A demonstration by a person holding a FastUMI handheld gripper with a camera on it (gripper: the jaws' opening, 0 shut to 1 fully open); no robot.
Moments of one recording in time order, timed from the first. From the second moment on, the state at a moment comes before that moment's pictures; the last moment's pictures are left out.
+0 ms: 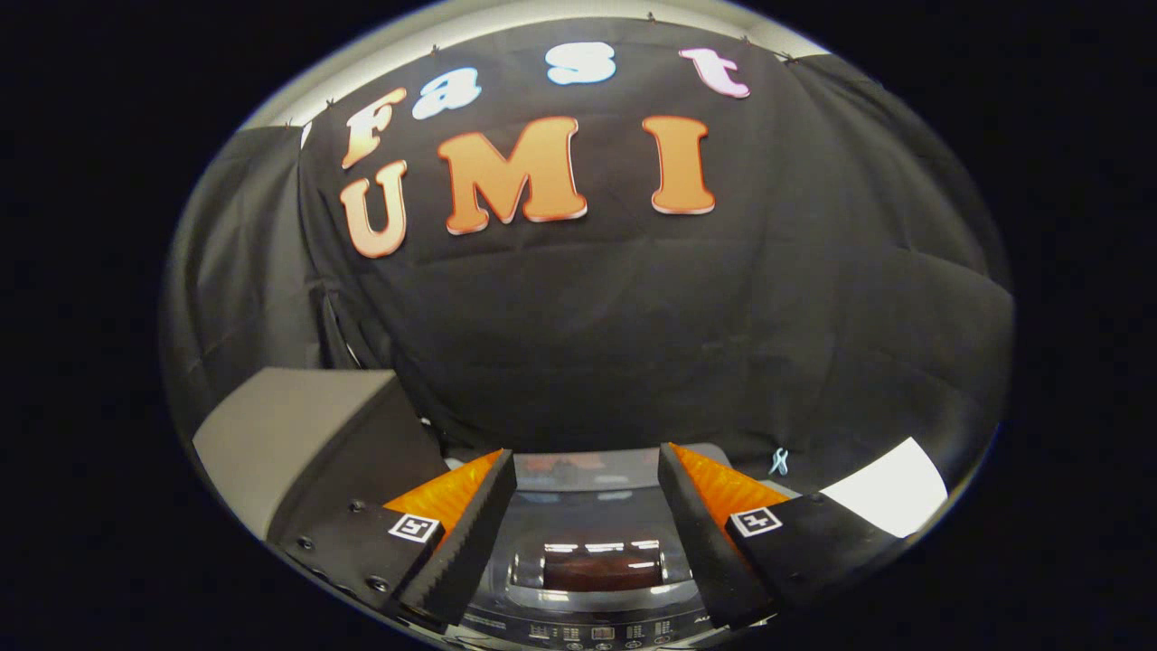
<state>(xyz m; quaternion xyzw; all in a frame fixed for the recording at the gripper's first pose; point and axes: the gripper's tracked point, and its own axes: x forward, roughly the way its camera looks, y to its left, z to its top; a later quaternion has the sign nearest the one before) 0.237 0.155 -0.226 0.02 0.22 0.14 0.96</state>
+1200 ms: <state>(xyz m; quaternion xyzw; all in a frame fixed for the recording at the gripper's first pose) 0.135 0.105 0.020 0.04 0.03 0.17 0.98</state>
